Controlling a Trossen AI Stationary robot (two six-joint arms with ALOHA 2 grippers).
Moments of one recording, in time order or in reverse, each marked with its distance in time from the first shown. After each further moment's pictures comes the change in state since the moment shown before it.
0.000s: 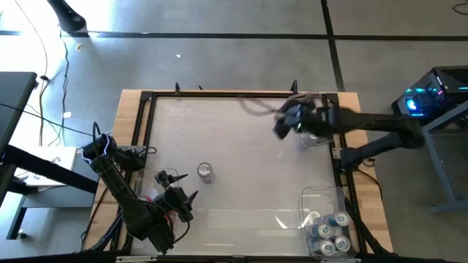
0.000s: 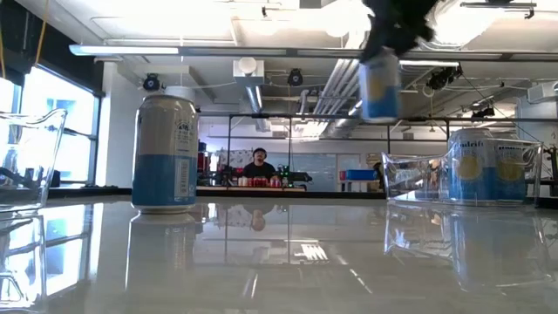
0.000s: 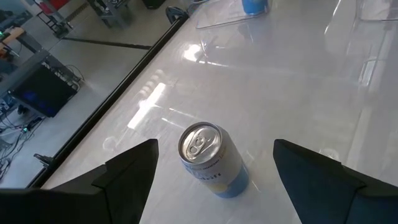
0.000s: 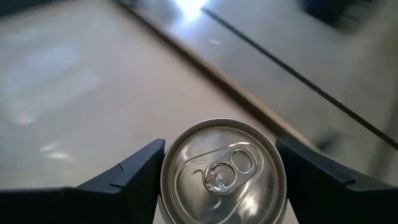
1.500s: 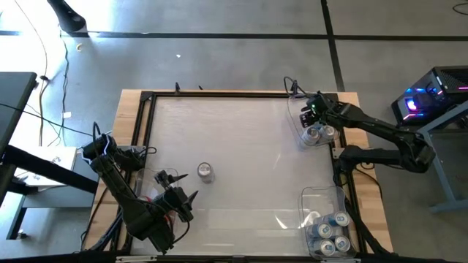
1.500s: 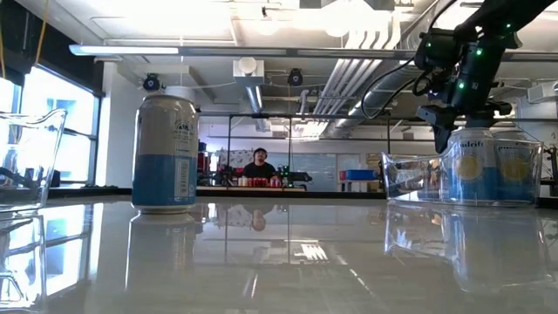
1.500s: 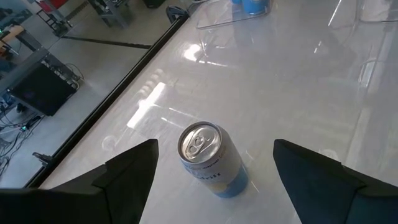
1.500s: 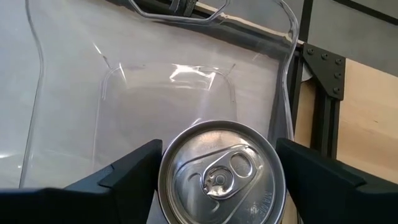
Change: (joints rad) left arm 0.002 0.000 0.000 0.000 0.001 -0.008; right arm -0.673 -0.224 -0.518 0.005 -0.184 0.005
